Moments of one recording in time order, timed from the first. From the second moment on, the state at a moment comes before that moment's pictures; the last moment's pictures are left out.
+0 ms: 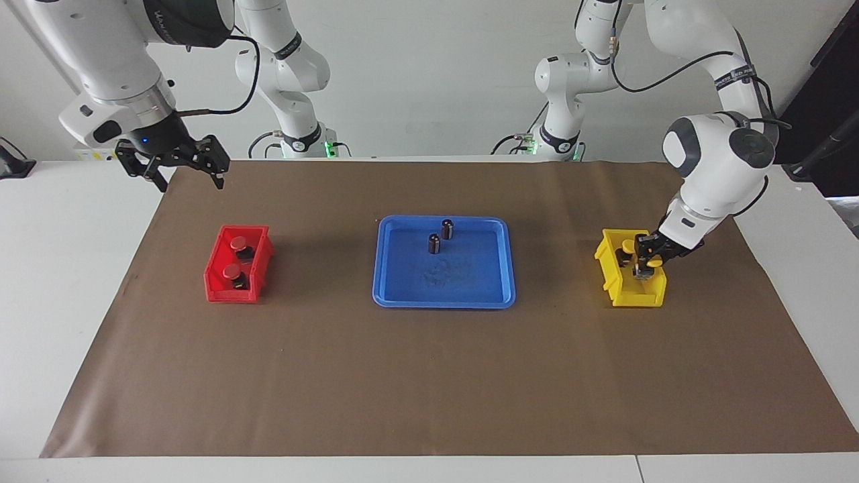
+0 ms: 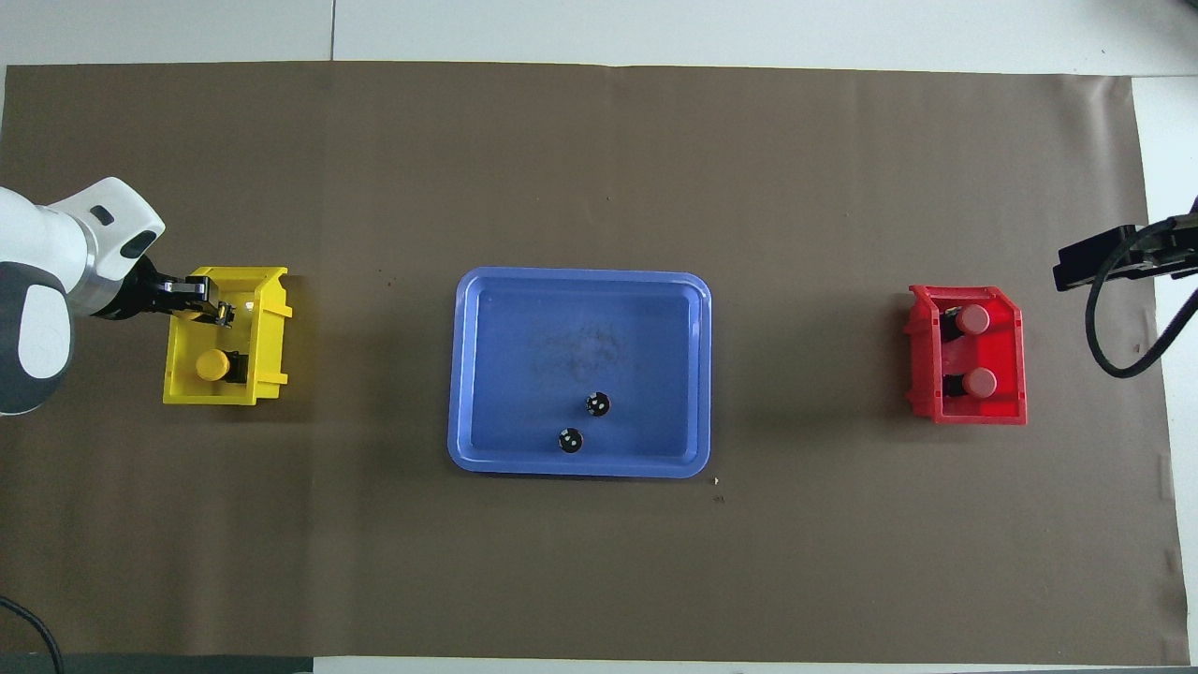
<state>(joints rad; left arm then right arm) 0.01 0.09 -0.02 -2.06 0.01 2.15 0.05 -0.06 0.02 0.06 -1.53 -0.05 1.51 -0.08</state>
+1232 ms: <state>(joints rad) -0.01 0.12 -0.04 -1.92 0.01 2.09 0.04 -0.07 0.01 0.03 -1.56 -0.05 1.50 -0.08</state>
